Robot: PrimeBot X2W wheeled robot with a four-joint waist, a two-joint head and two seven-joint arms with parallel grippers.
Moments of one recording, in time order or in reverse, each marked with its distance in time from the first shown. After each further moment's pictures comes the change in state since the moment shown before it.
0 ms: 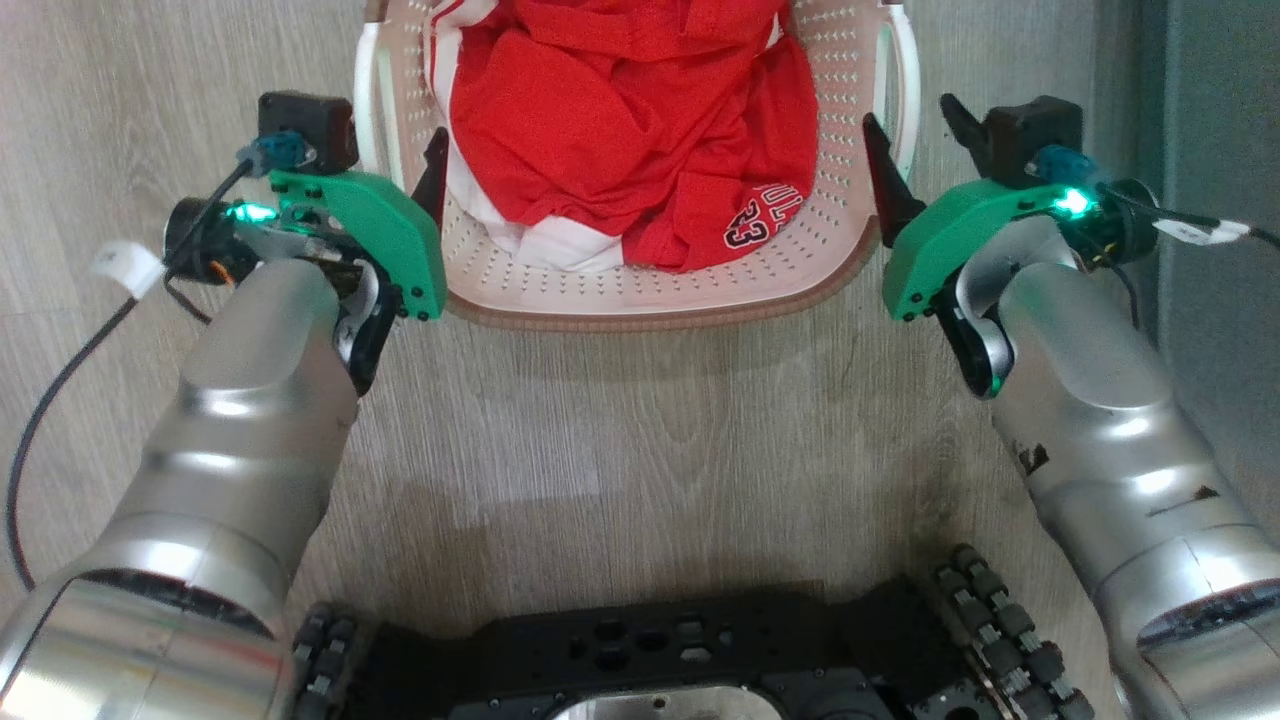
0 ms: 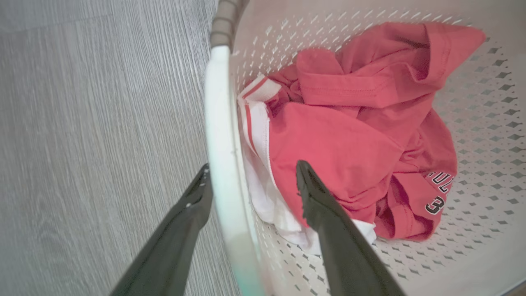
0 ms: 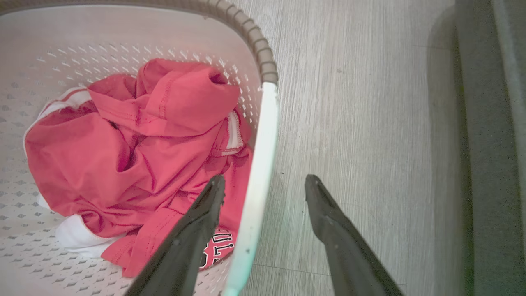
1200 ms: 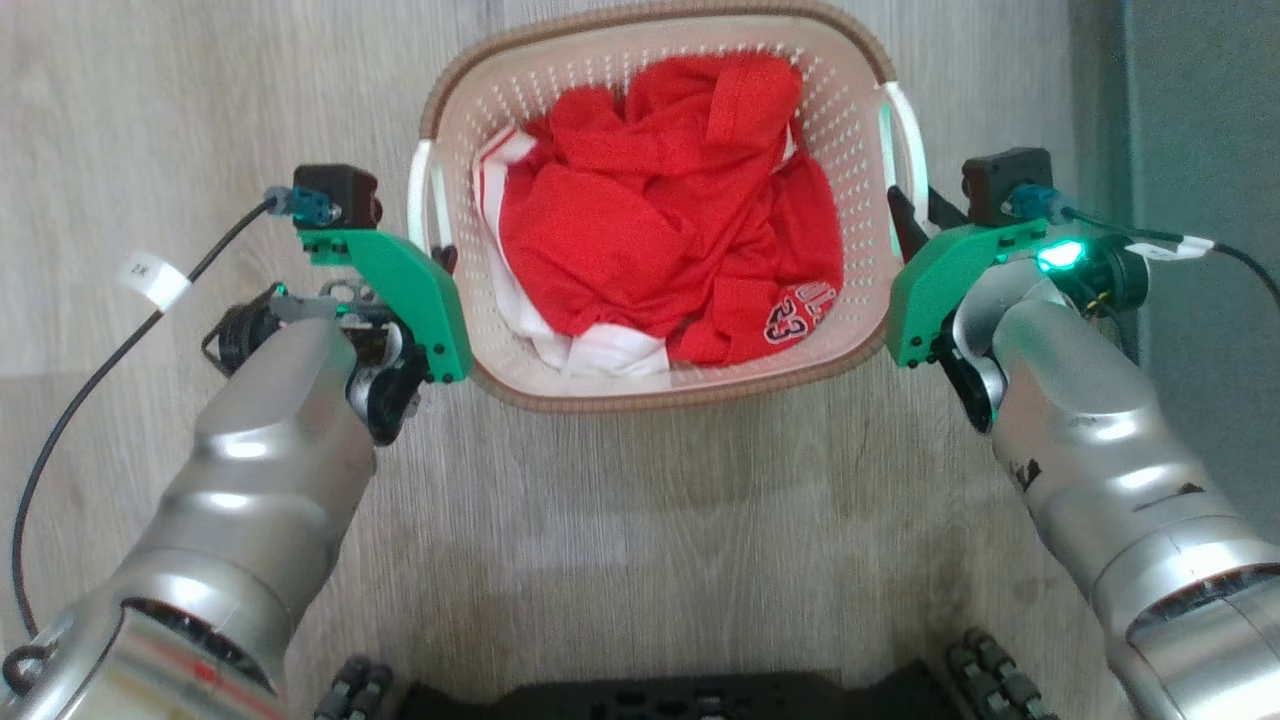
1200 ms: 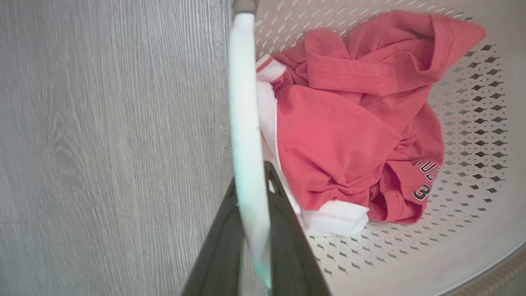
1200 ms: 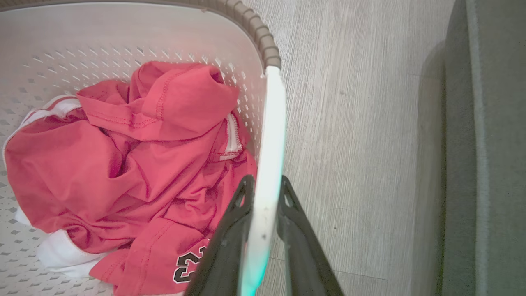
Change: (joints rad) left arm 0.051 0.028 -0.310 -0.020 -0.493 0.001 0.238; right arm -0.063 0.012 0.093 0.271 0.045 0.000 0.000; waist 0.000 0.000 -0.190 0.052
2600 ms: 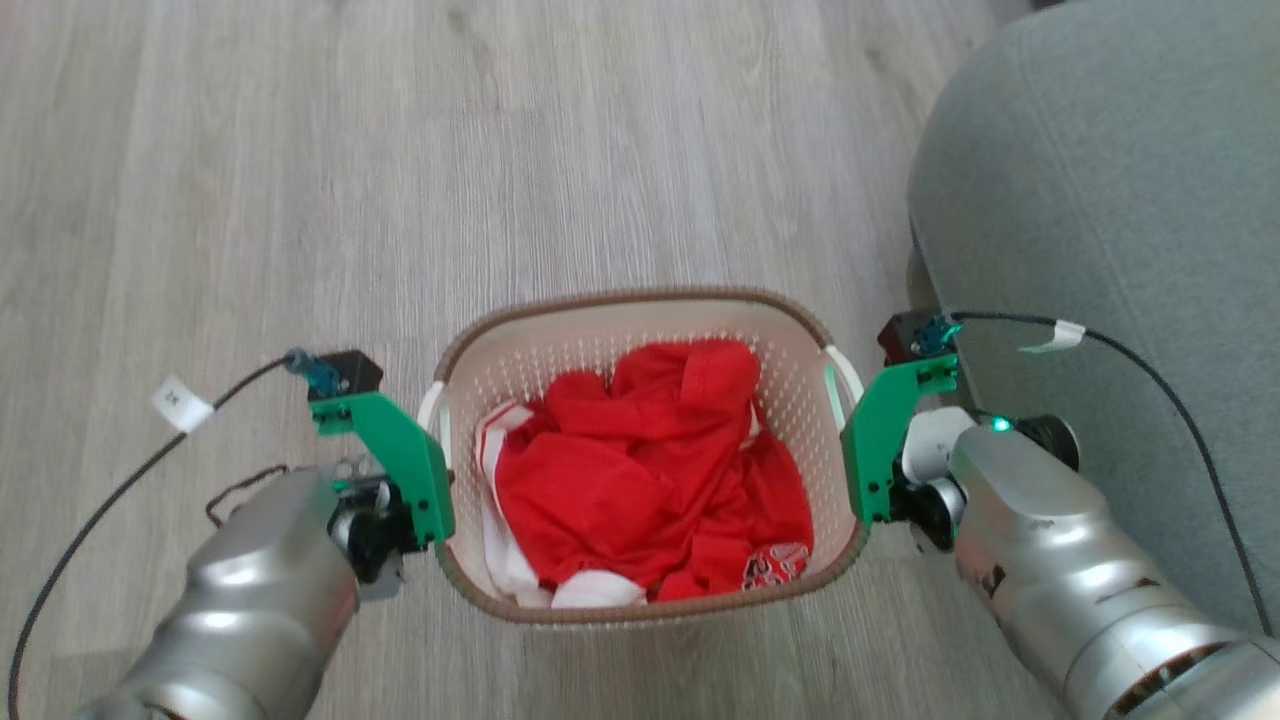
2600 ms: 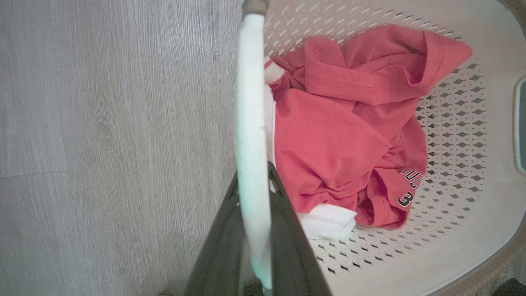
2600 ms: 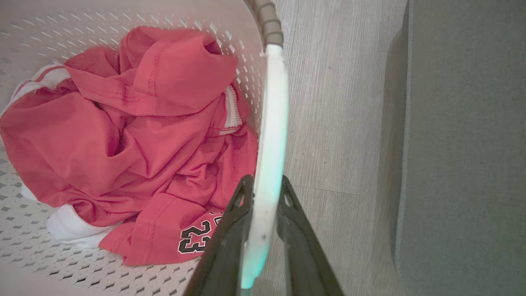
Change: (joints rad) left arm 0.184 0.051 -0.150 0.017 -0.255 -0.001 0.263; right arm 0.137 0.028 0.214 0.040 0.263 0.001 0.470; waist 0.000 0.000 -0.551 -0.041
